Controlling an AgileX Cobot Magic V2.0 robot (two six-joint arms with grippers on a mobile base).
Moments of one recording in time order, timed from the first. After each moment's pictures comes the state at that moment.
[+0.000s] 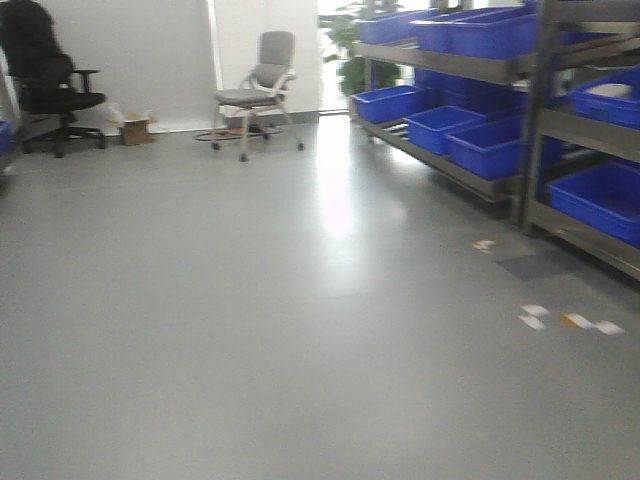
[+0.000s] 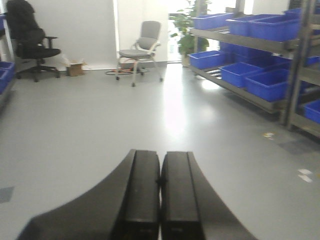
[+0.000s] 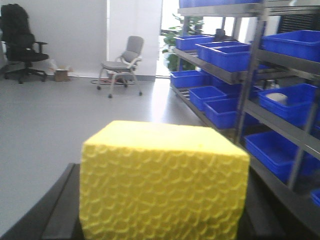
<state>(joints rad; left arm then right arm) -0.08 -0.01 0.00 0.13 0.08 -0.20 0.21 0.11 -0.48 -0.33 0.41 0.23</state>
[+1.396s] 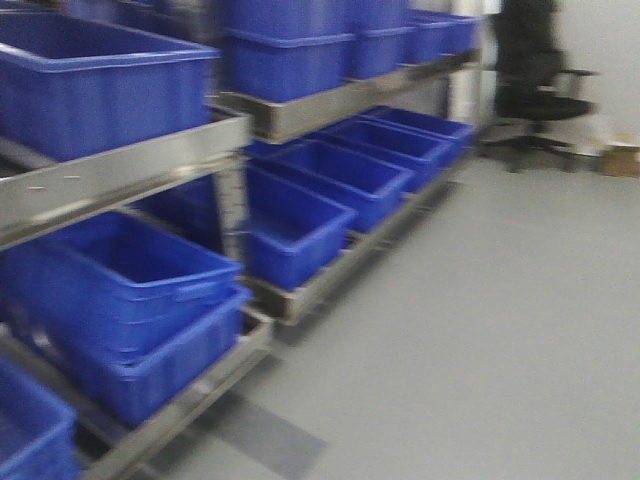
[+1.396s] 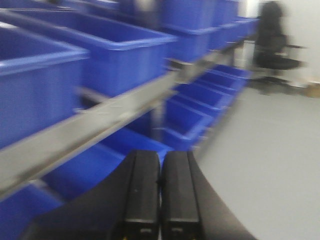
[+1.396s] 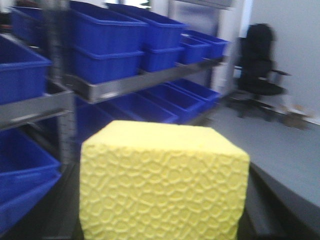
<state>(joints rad) -0.08 -0.01 0.00 0.13 0.08 -0.20 0.21 0.11 -0.48 -0.33 0.43 0.23</state>
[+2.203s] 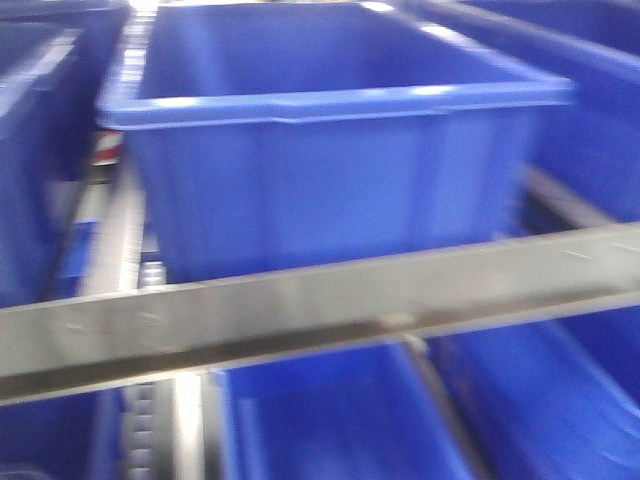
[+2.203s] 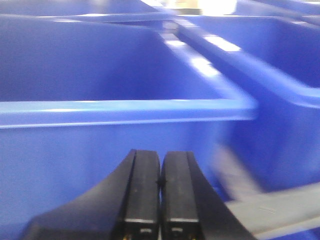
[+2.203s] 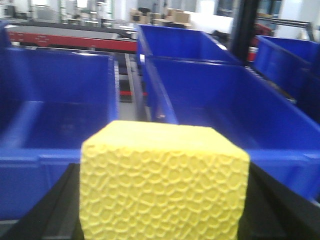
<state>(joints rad) -0.08 -0.01 0.00 0.13 0.08 -0.20 0.21 0.11 -0.48 -0.33 0.43 0.23</state>
